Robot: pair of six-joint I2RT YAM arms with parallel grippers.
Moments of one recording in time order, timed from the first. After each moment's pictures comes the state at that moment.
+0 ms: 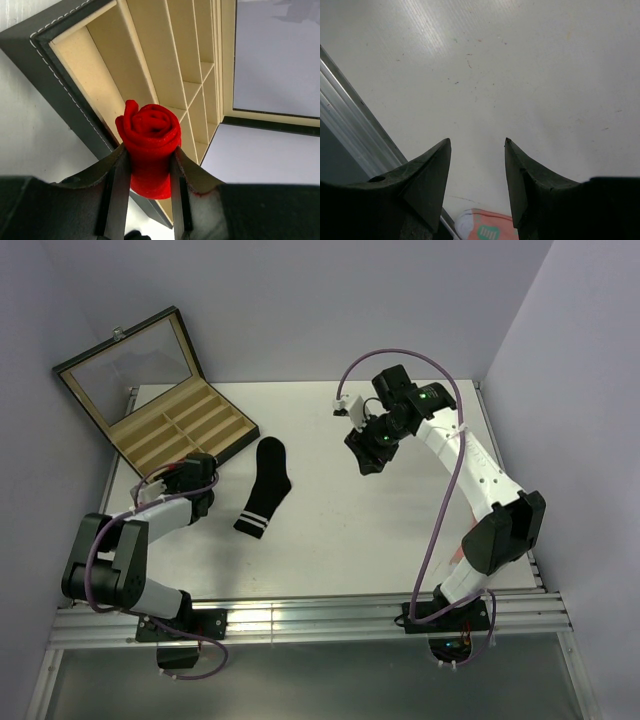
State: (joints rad) left arm -0.20 1.45 0.61 0.09 -0.86 -1.96; right arm 0.41 1.63 1.70 -1.24 -0.37 -0.54
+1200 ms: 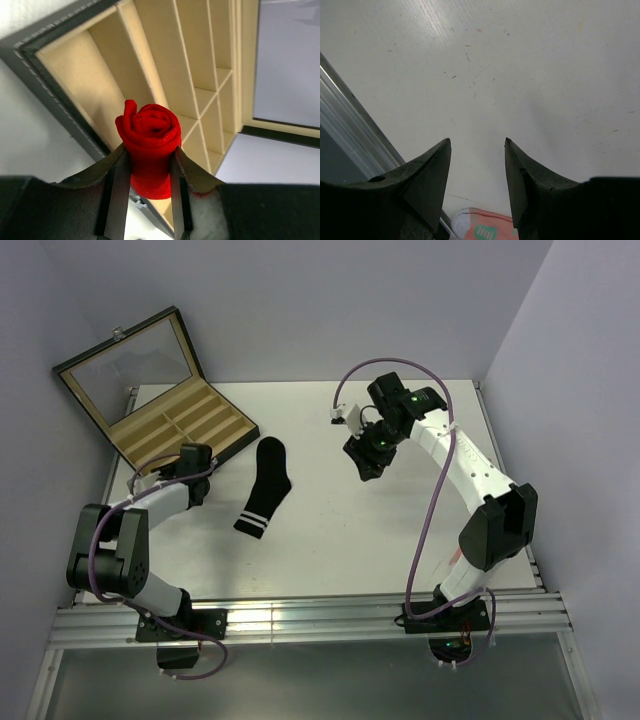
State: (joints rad) left arm -0.15 1.52 0.73 -0.05 -0.79 -1.96; right arm 0.41 1.66 1.64 -1.21 -0.36 -0.57
